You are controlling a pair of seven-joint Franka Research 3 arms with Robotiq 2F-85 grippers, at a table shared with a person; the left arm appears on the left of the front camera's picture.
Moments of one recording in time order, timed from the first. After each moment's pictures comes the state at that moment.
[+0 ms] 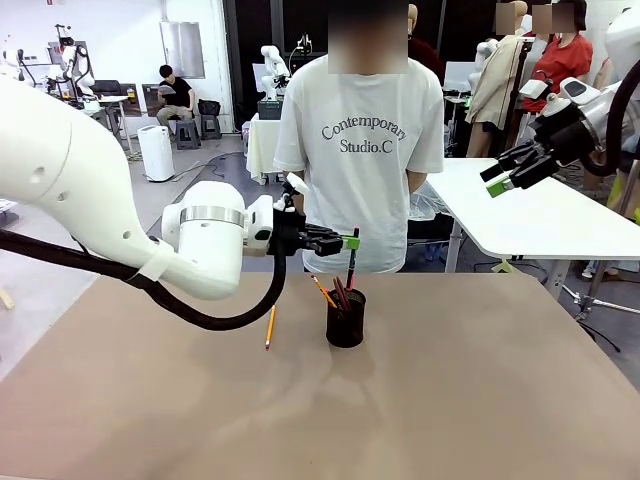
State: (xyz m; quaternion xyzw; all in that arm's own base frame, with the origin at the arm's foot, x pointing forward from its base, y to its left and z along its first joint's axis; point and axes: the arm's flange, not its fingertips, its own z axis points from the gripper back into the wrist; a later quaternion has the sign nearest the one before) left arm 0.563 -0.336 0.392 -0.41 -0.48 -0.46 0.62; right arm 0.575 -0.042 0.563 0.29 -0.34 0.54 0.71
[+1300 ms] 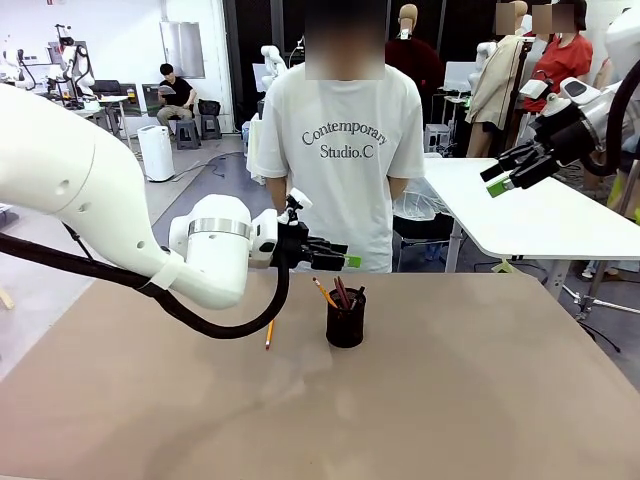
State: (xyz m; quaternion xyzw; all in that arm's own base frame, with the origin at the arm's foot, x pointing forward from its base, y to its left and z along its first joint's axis) left arm 0.574 -0.336 0.366 -0.41 -0.47 -0.45 0.64; right arm 0.575 -0.042 0.563 0.29 -0.34 0.54 0.71
